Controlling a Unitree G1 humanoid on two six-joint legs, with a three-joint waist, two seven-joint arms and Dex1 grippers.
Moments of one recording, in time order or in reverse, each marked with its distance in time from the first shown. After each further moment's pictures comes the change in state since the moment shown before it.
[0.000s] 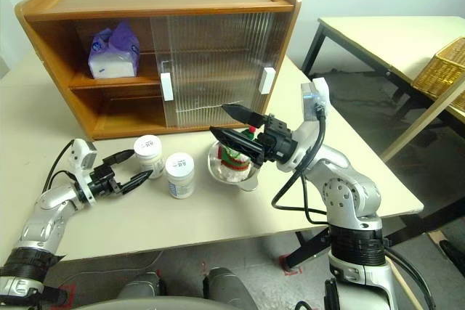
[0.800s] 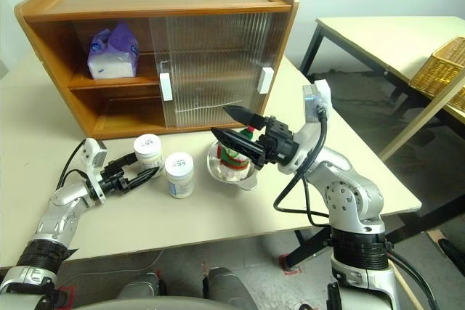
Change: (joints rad) left arm -0.049 -0.059 -0.002 0.111 0.015 -0.051 0.005; right arm 0.020 -0.010 -0.002 -0.013 0.022 0.001 -0.026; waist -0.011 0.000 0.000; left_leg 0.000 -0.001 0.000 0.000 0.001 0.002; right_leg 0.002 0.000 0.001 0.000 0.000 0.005
